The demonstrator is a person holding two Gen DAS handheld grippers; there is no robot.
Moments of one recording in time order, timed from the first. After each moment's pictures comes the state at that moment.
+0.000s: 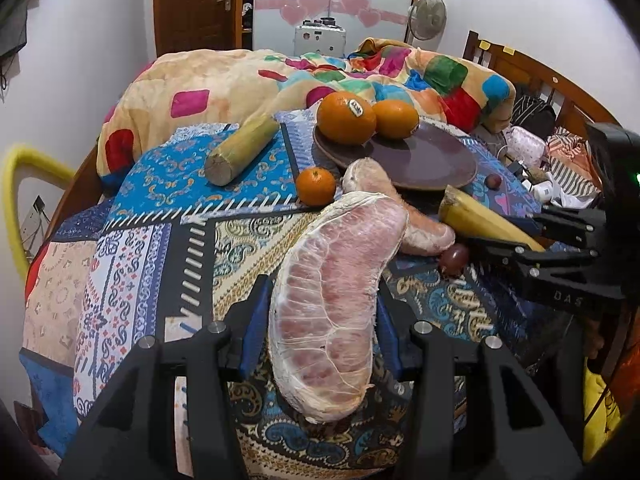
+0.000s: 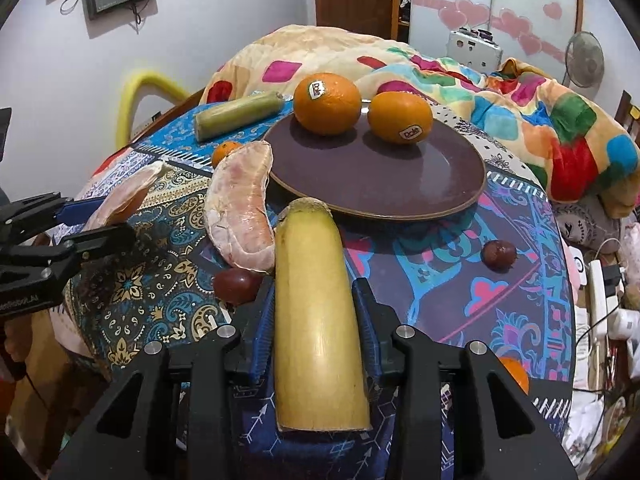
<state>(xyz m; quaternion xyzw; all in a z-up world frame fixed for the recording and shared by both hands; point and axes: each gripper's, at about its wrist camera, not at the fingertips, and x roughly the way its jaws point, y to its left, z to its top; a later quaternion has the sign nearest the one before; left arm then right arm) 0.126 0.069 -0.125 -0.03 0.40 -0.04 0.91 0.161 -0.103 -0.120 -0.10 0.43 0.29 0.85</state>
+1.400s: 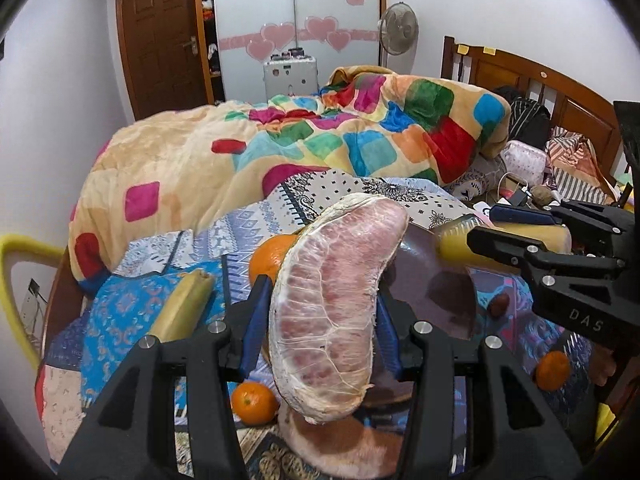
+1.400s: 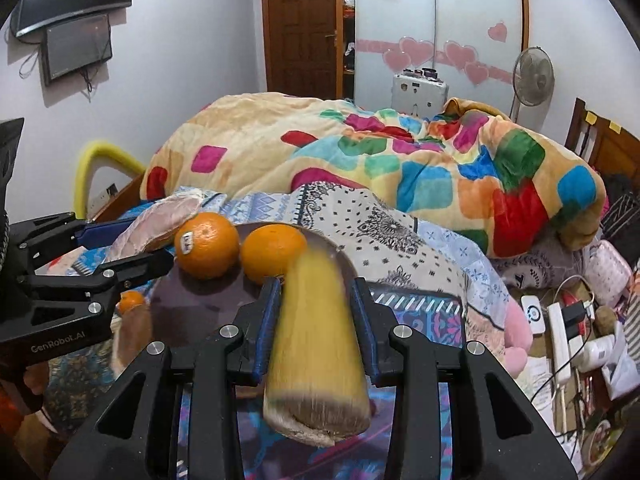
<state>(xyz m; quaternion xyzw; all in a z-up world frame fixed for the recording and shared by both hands) 0.271 0.005 -0.080 0.03 0.36 -0.06 0.93 0.251 -0.140 -0.064 -0.07 0.35 0.22 0.91</state>
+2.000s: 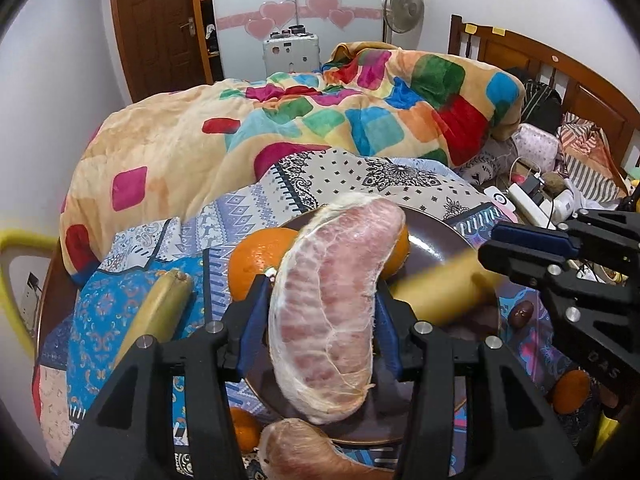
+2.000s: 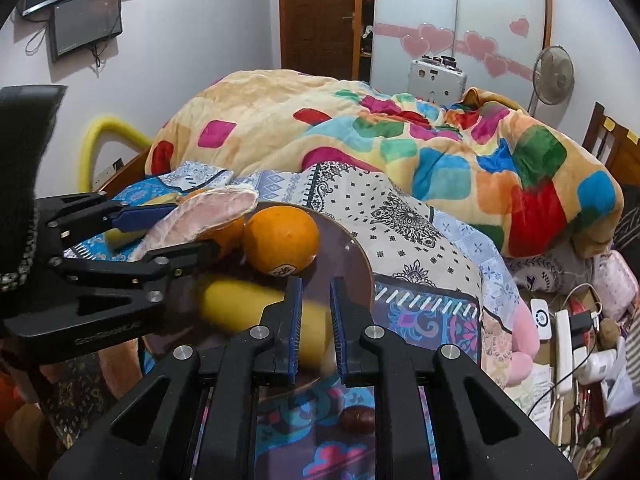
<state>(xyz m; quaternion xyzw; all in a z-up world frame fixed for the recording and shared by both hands) 0.300 -0.010 -0.101 0.04 0.40 -0.05 0.92 0.257 -0.132 -0.073 -0.09 0.37 0.24 0.89</state>
